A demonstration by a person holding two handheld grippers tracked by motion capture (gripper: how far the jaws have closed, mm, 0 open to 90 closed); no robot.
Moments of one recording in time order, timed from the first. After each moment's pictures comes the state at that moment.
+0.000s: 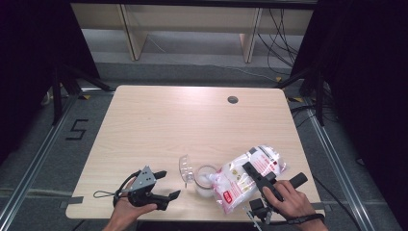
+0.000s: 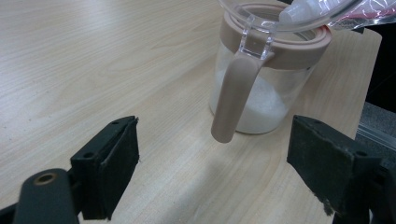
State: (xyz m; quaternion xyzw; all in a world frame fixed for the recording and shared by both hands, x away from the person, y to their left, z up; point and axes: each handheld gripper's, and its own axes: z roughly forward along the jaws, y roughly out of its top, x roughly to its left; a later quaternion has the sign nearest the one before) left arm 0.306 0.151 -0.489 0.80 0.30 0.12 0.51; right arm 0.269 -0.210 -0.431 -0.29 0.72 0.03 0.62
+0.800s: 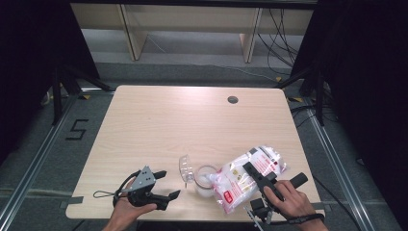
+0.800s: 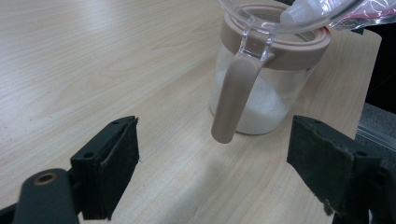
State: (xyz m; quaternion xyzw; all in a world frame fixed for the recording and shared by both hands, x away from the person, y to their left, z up) left arm 0.305 0.151 -0.490 0.79 0.31 0.12 0.51; right arm 0.269 -0.213 -0.433 -0.28 0.73 0.04 0.62
